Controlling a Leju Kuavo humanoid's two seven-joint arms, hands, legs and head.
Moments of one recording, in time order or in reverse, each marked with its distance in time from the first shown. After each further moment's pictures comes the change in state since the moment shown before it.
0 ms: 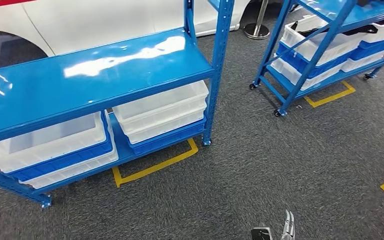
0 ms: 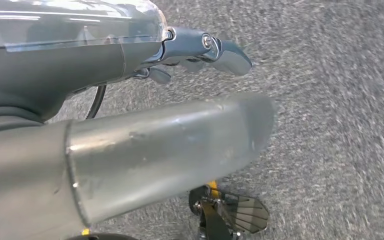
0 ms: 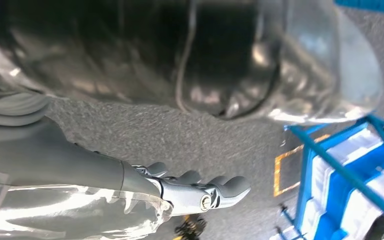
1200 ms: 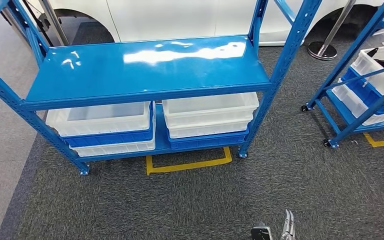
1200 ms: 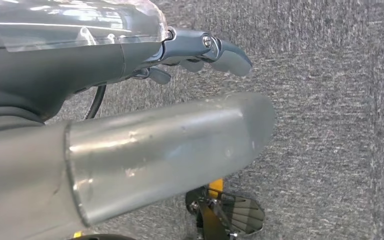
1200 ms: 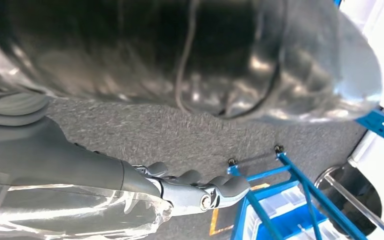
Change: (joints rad) left arm 0.001 -0.001 0.000 0.000 0.000 0.000 0.000; right arm -0.001 0.000 -0.001 -0.002 0.000 0.000 0.000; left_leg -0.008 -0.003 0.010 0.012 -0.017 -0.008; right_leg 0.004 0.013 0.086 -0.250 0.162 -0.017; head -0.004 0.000
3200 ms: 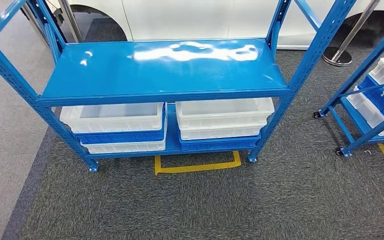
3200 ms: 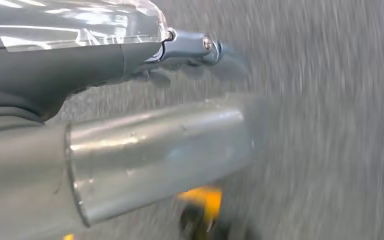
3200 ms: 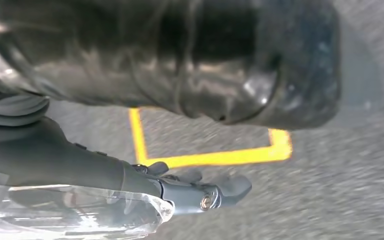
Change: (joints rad) left arm 0.016 0.020 0.011 -0.040 0.031 0.051 0.007; right arm -0.024 -0.003 -0.357 0.222 -0.115 0.503 0.665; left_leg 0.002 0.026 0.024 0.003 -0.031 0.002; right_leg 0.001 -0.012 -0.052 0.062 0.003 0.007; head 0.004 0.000
